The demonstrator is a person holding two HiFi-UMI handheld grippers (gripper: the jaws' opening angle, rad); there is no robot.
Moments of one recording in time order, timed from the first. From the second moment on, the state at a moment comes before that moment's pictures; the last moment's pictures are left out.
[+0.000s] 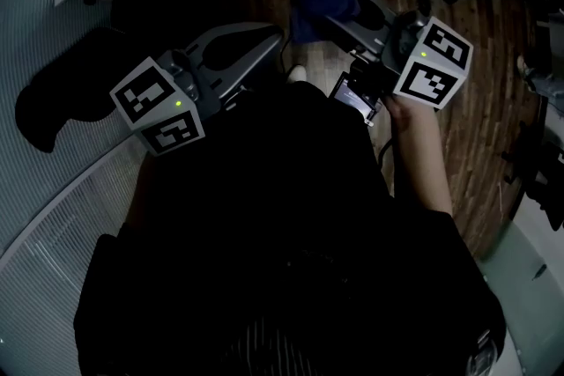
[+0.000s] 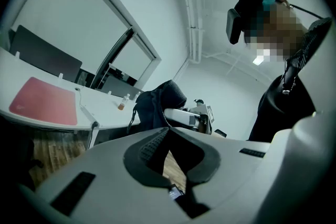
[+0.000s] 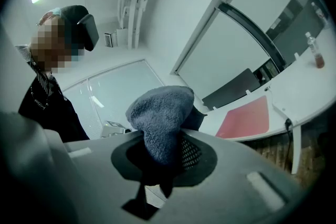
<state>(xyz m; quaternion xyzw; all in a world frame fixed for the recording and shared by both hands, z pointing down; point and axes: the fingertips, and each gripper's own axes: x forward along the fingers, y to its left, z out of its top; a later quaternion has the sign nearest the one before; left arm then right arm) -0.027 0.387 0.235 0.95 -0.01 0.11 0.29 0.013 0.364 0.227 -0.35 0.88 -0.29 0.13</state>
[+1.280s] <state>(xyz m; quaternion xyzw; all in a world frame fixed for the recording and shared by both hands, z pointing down) -0.016 0.399 0.225 0.95 0.12 0.10 0.25 0.038 0.401 0.197 -0.52 0.81 -0.21 0.15</state>
